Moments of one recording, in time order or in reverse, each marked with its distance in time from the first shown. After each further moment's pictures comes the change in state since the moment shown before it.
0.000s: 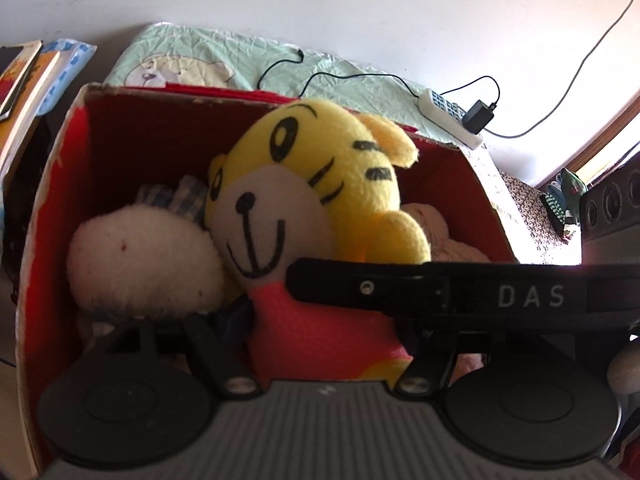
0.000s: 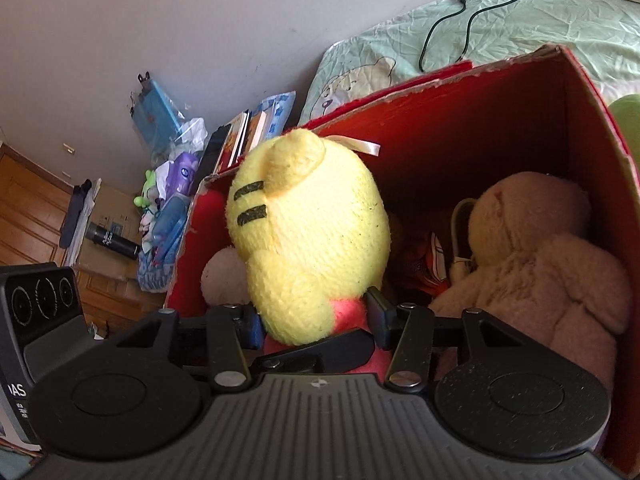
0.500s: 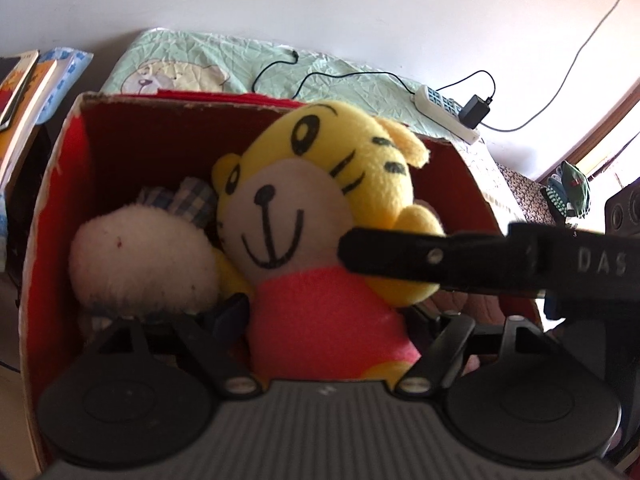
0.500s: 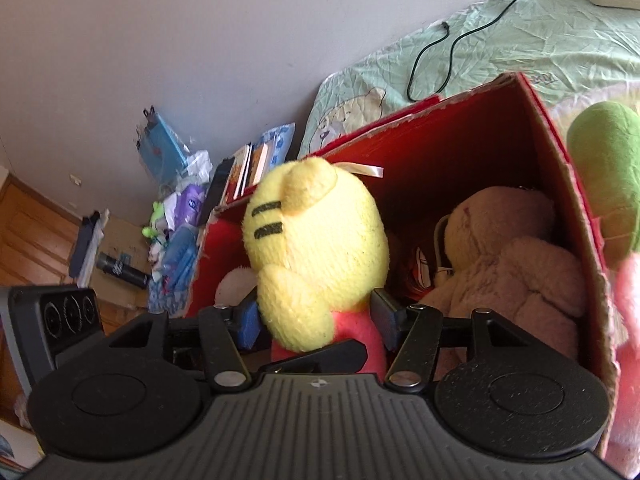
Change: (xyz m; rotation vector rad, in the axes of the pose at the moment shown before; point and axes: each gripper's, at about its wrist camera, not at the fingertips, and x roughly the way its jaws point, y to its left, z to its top) left arm -0.005 -0.009 0.000 0.036 -0.002 0.011; right arm -0.031 -0.008 -0.007 0.076 -0.111 0.031
